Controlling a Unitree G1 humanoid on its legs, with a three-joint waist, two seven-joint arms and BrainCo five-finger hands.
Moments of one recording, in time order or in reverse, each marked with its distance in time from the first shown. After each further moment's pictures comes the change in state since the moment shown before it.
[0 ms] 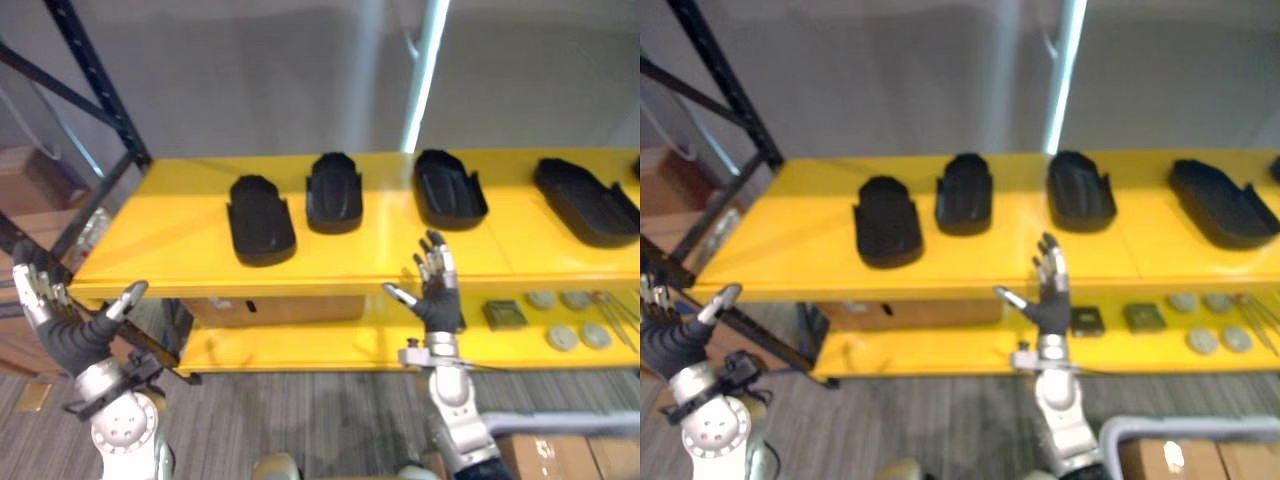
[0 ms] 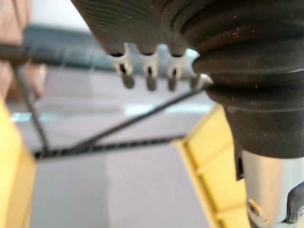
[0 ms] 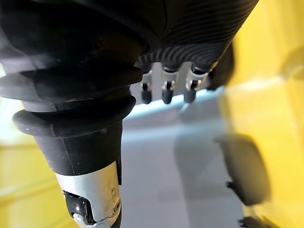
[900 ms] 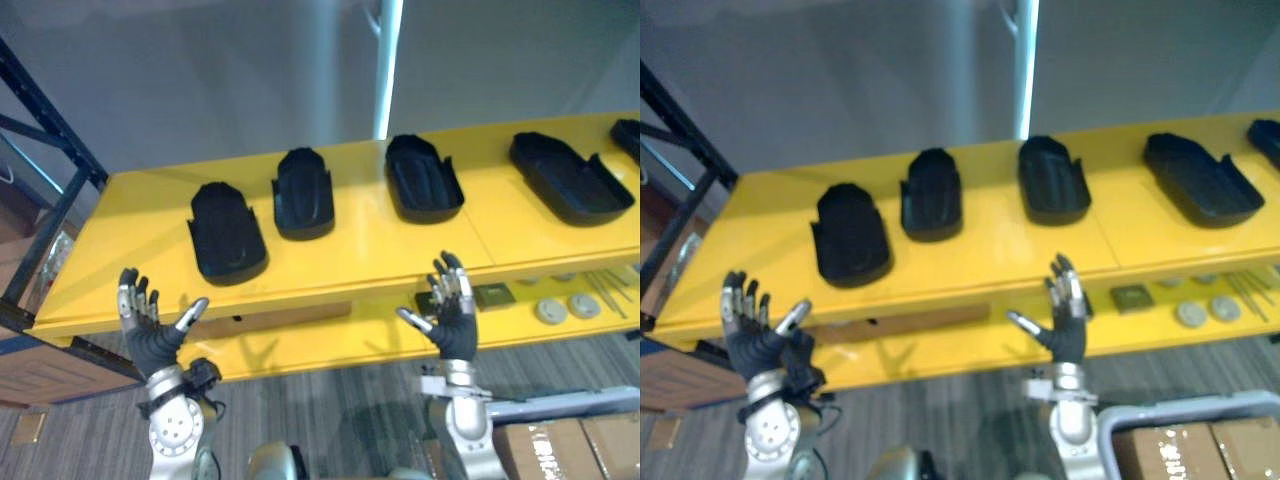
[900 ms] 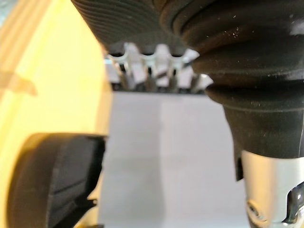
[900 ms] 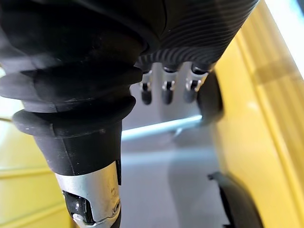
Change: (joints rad) left arm 0.067 -0.067 -0.176 0.086 -0.071 0.019 -0.006; right arm 0.065 -0.047 -0.101 -0.034 -0.022 -0.068 0.046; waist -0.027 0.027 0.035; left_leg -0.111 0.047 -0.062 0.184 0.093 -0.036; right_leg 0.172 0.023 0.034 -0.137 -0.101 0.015
